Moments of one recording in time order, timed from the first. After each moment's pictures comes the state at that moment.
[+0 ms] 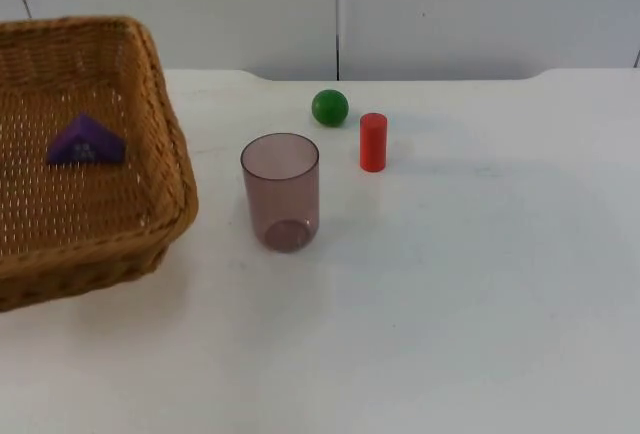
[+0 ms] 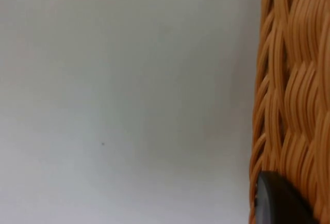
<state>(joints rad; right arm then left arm) 0.87 1.29 -1.42 -0.12 0.47 -0.14 0.29 1.58 -0.76 -0.65 0.58 0.39</state>
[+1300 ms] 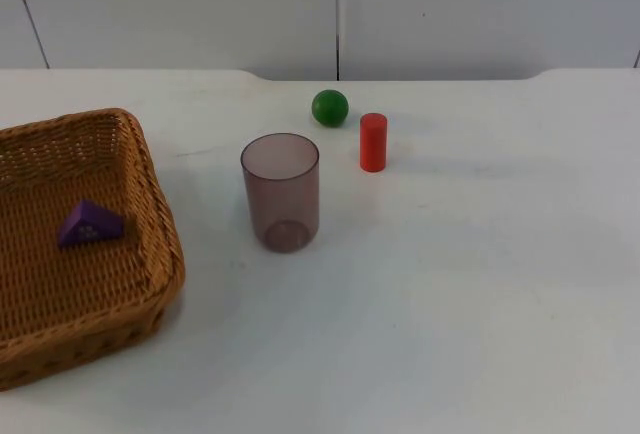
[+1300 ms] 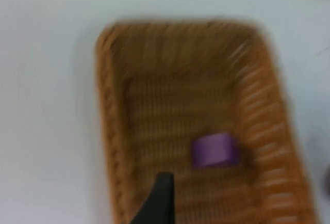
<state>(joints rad) 0.87 1.29 -1.42 -0.15 0.44 -0.11 0.27 1.17 -0.76 -0.67 0.53 0.43</state>
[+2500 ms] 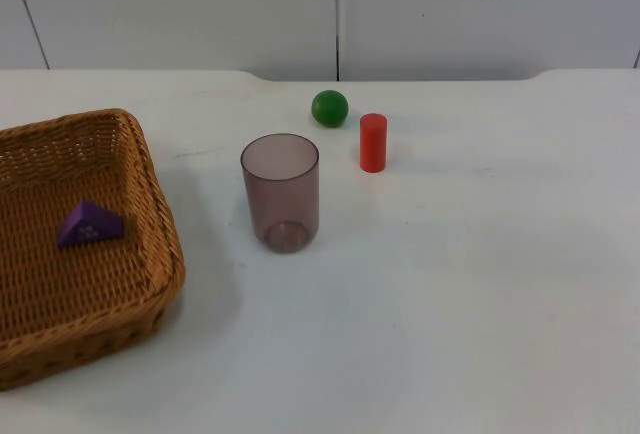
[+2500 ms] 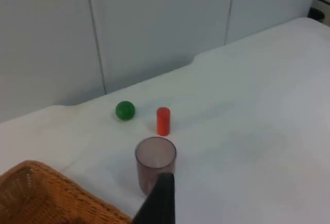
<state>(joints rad) 0.87 0.55 -0.72 -0.15 0.54 0.08 -0.24 0.41 -0.76 -0.46 0.84 0.38</state>
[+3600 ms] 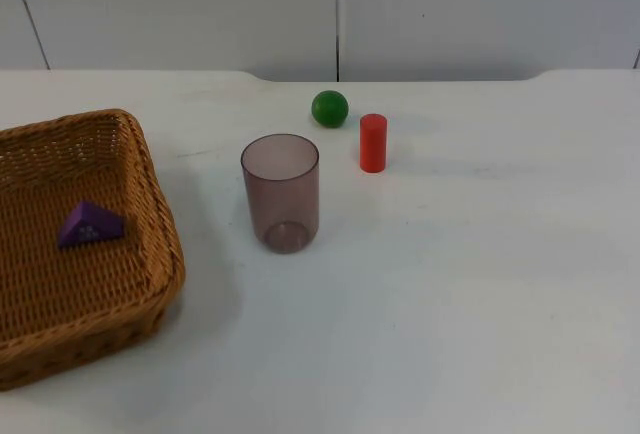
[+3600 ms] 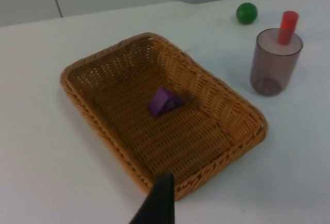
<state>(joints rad) 0.87 0.09 -0.57 -0.10 0.96 0.06 -0.24 0.00 -0.51 0.01 1.07 -0.02</state>
